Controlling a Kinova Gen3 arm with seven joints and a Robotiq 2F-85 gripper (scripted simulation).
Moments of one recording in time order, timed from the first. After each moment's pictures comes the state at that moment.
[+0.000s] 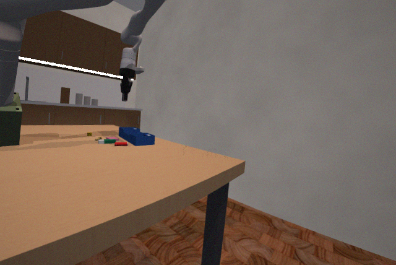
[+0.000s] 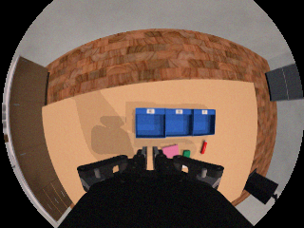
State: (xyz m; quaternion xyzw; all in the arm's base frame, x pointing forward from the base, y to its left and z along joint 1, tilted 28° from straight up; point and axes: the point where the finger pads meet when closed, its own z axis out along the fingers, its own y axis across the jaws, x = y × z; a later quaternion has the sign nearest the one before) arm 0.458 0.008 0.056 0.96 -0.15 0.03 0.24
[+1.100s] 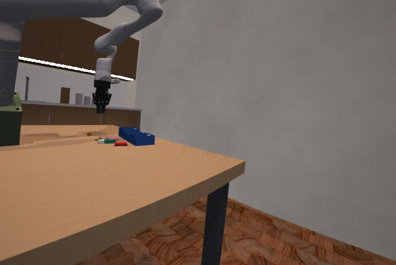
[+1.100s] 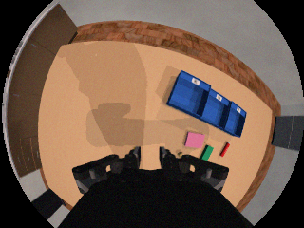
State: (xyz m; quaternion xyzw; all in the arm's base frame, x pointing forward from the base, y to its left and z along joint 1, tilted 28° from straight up) arm 0.373 0.038 -0.040 0.97 0.04 -0.01 0.24
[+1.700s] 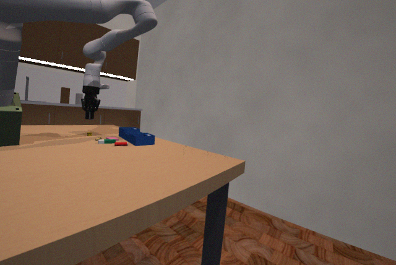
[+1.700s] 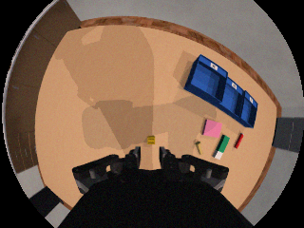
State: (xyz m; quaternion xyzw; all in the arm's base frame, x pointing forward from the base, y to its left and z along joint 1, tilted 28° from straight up) arm 0.334 0.051 -0.083 0.97 0.05 -0.02 0.24
